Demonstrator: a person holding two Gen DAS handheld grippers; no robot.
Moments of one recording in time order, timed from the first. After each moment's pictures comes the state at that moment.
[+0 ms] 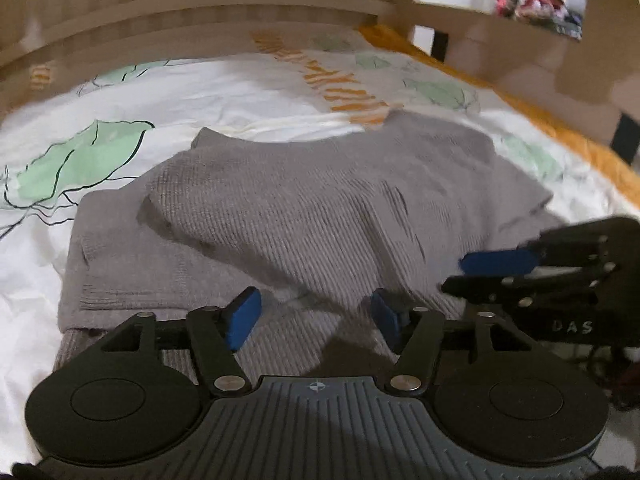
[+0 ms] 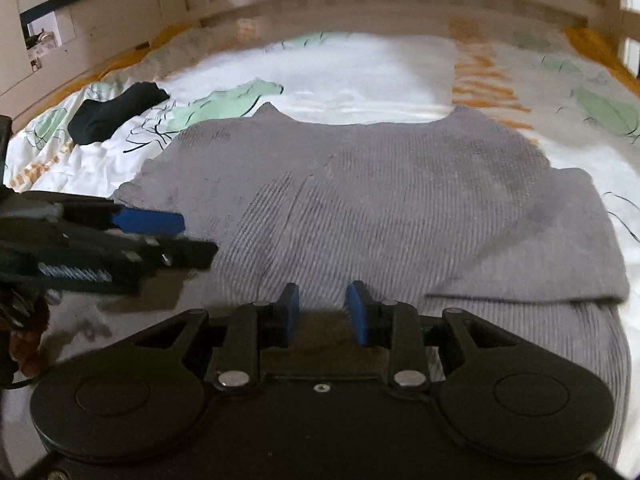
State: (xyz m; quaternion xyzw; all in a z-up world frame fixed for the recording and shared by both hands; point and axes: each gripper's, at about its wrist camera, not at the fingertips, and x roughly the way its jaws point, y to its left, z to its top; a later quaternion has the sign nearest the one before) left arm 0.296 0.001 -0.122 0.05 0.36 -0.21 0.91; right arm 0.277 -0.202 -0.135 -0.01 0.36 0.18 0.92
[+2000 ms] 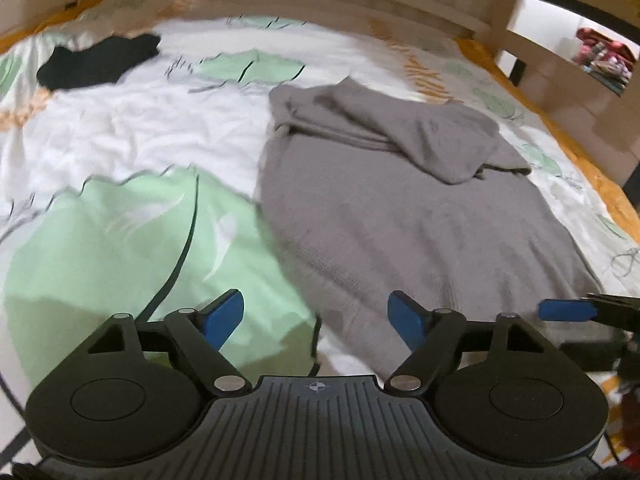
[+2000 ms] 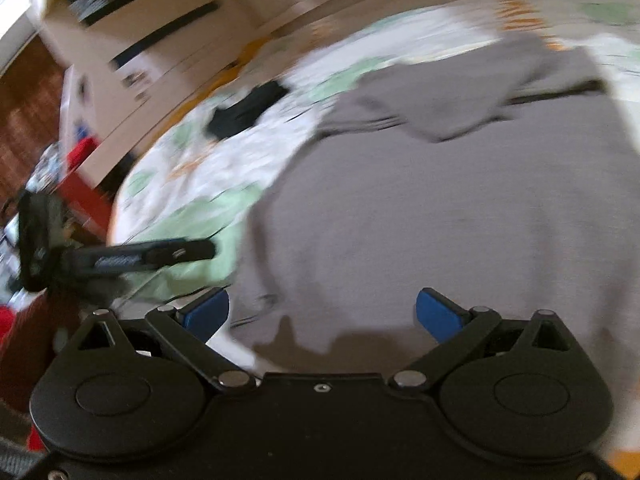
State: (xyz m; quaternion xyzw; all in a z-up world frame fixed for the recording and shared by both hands) left arm 0.085 0.108 -0.067 -0.07 0.42 -0.07 0.90; right arm 0.086 -0.185 -0.097 0.14 0.39 0.34 0.84
